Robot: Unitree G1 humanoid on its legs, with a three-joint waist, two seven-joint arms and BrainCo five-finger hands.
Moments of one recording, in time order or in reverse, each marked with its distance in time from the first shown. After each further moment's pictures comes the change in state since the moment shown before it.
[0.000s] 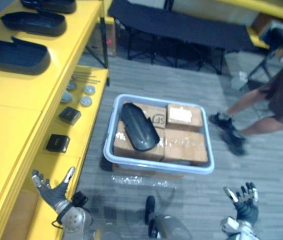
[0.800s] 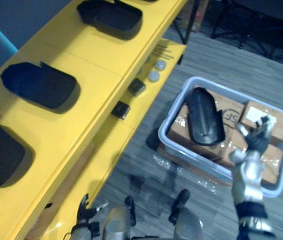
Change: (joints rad) left arm -0.007 0.149 -0.125 0.619 -0.036 0.238 -0.517; right arm -0.914 -0.423 -0.189 0.327 -0.020 0.292 -0.173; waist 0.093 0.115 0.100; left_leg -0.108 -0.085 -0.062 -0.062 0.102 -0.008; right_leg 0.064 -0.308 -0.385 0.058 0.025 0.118
